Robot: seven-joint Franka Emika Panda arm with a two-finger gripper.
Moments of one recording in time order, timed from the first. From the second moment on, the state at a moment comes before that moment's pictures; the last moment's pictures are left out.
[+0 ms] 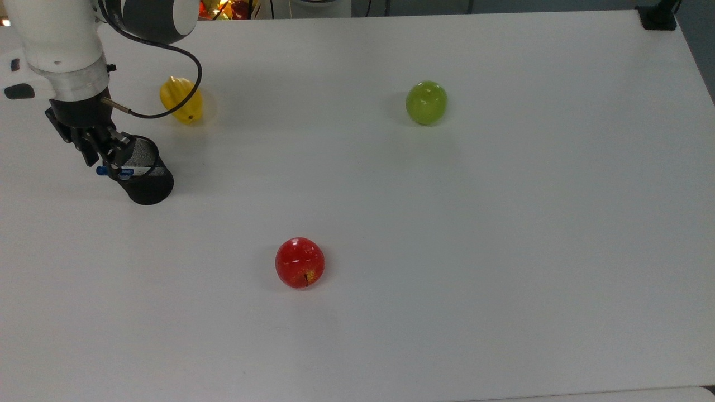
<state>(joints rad) -0.26 0.48 -0.08 -1.49 -0.05 2.24 0.07</state>
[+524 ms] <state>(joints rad) -0.26 0.49 -0.08 -1.49 -0.05 2.24 0.07</state>
